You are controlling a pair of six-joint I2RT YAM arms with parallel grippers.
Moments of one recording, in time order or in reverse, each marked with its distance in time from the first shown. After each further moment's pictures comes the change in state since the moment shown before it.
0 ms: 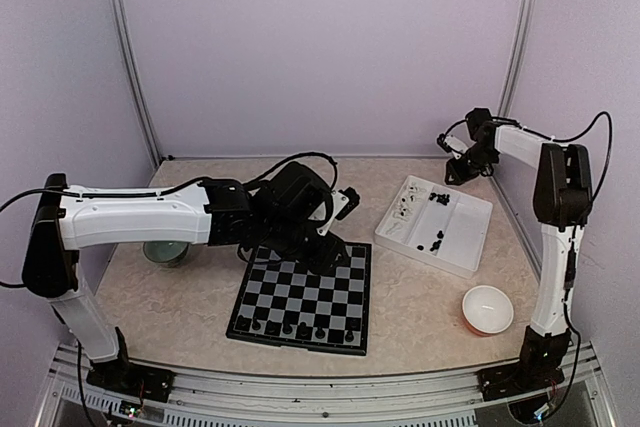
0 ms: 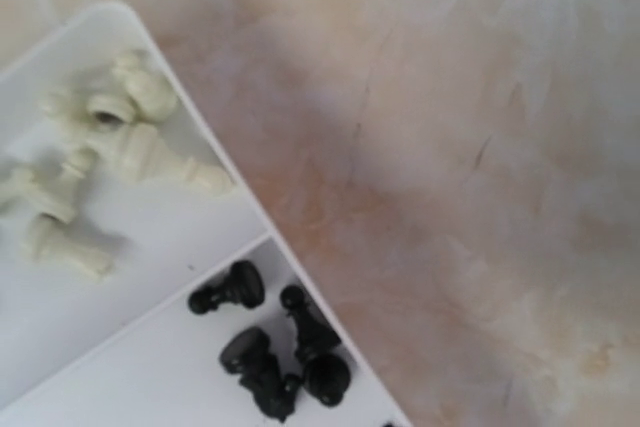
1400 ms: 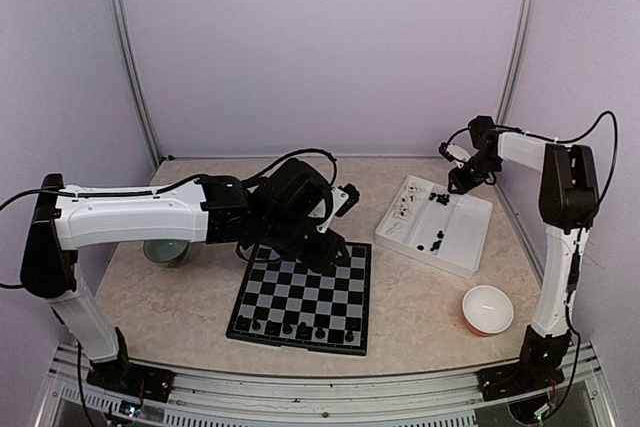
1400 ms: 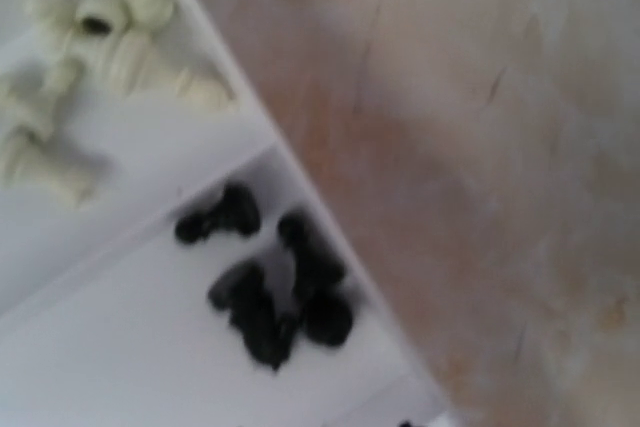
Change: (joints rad) left arm -0.007 -0.009 0.021 -0.024 -0.016 -0.008; right arm -0.001 -0.077 -0.158 0.068 0.019 -0.052
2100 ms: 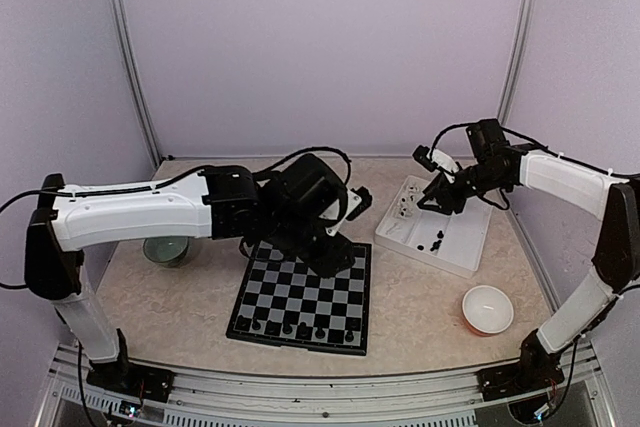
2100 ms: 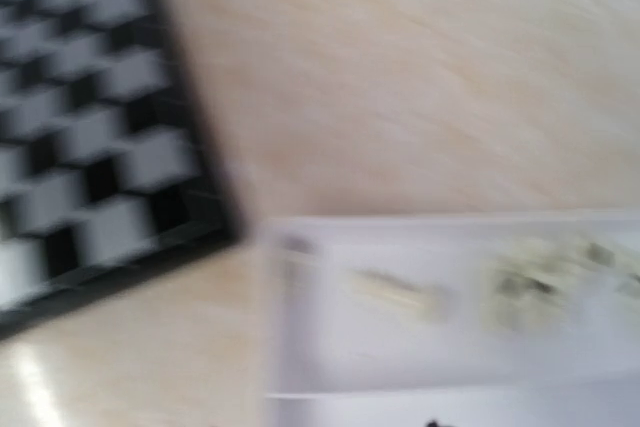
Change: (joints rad) left arm -0.088 0.067 0.154 -0.202 -0.009 -0.016; right arm 0.214 -0.582 -0.528 0.120 -0.407 -0.162
